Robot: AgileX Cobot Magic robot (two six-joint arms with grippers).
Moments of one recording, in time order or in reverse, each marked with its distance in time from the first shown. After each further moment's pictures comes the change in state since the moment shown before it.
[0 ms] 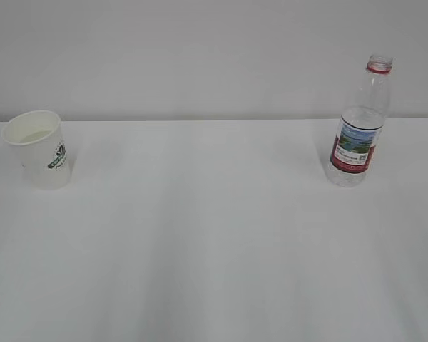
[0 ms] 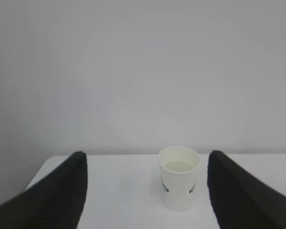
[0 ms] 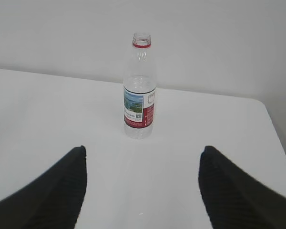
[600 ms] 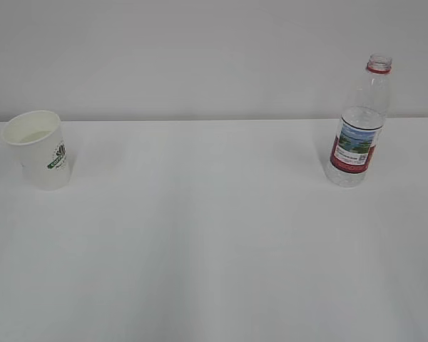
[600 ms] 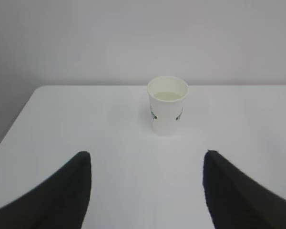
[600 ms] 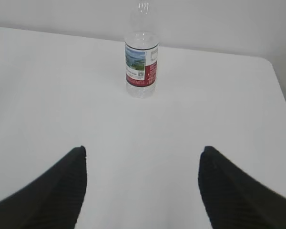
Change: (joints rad) left arm 0.000 -0.004 -0.124 -0.118 0.424 0.077; right arm 0.000 -0.001 -0.027 0.006 0.191 -0.002
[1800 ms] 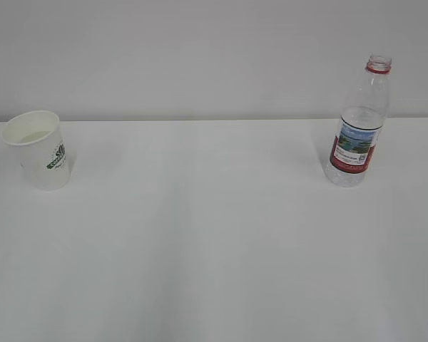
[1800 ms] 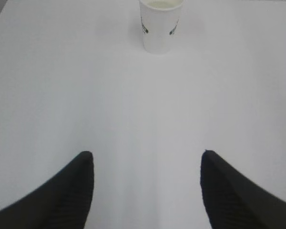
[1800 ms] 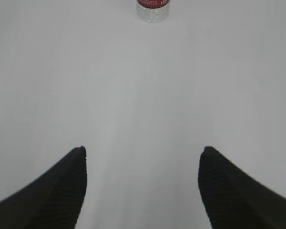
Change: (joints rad) left arm 0.000 -0.002 0.004 -0.048 0.270 0.003; right arm 0.000 -0.002 -0.013 0.042 0.270 0.006
